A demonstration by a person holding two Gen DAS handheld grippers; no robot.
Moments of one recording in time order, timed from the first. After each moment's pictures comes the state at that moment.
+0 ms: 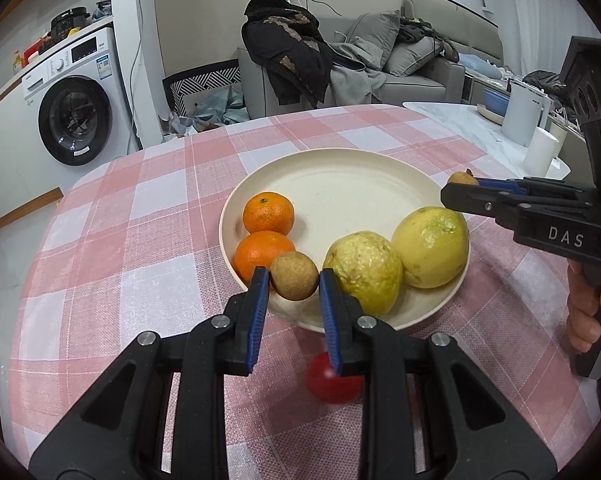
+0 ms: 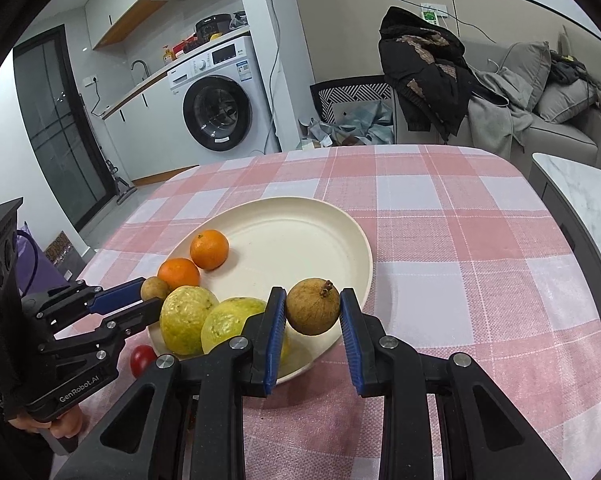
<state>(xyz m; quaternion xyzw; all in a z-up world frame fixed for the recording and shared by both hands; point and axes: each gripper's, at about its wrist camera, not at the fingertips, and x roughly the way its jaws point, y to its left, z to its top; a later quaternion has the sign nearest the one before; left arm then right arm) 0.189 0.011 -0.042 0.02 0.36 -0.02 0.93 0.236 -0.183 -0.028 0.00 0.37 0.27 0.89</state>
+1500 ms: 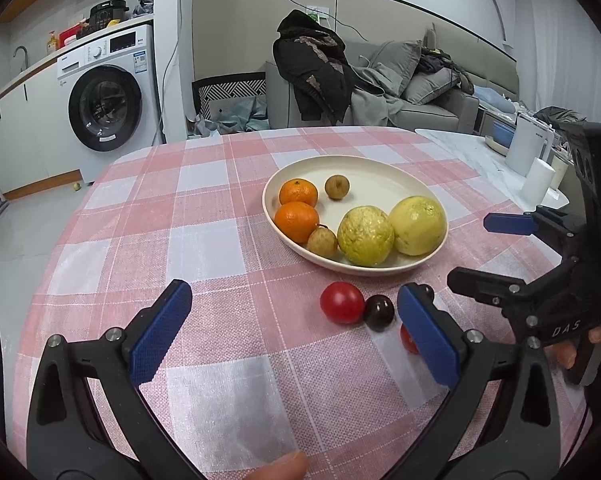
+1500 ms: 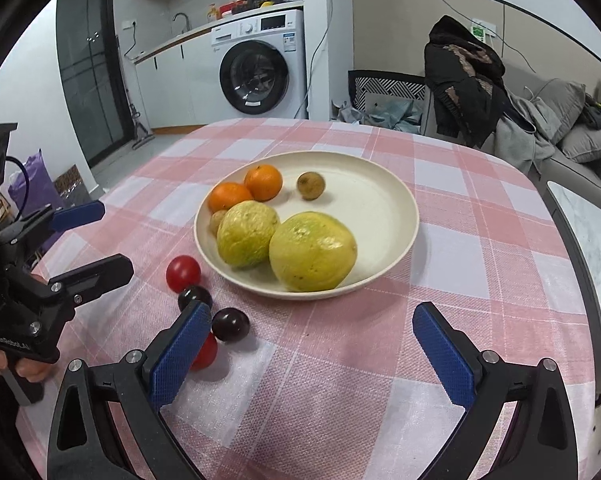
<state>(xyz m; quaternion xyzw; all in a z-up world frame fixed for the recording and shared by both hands) 0.099 0.029 -0.023 -0.02 0.32 0.01 0.95 0.169 -0.166 -0.035 -0.11 0.37 0.31 0.87</state>
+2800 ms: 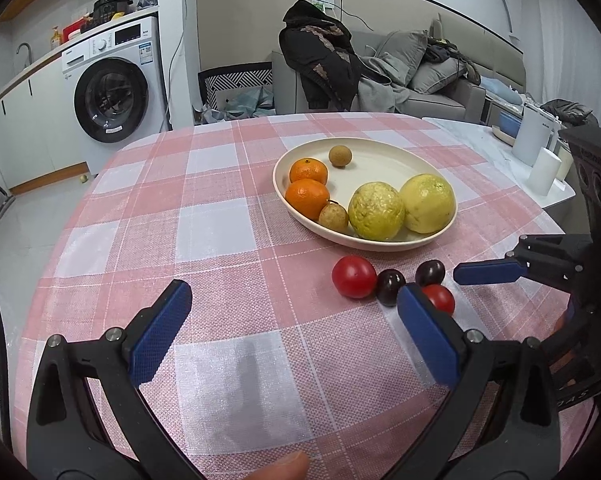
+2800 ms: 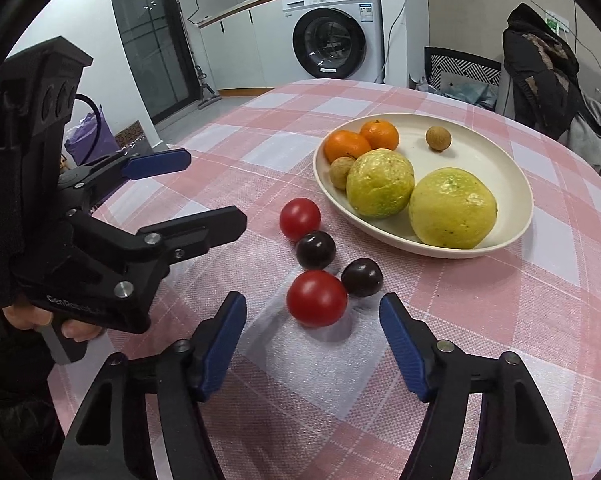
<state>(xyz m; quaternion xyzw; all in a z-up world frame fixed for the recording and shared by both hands) 0.095 0.032 -0.035 -0.02 0.34 0.02 0.94 0.128 -0.128 -0.050 -0.13 0.41 0.42 0.80</state>
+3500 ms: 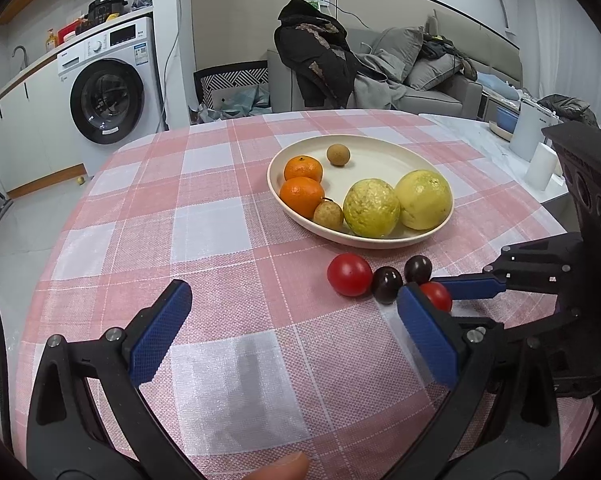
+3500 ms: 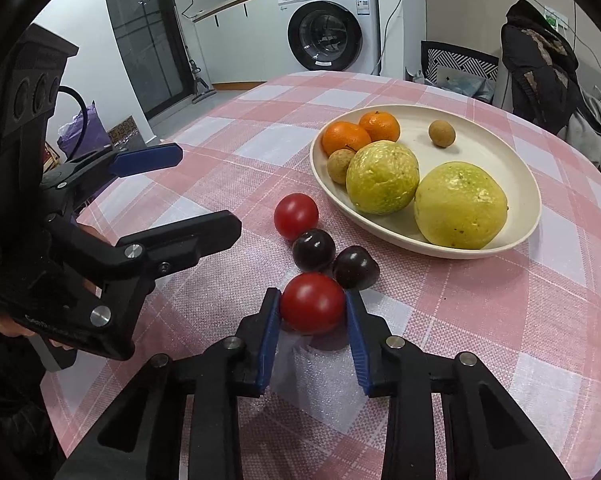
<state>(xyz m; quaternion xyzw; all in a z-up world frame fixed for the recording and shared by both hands) 0.096 0.029 -0.035 -0.02 0.34 0.02 0.94 0.134 -0.115 -0.058 -0.13 0.42 0.41 0.80</state>
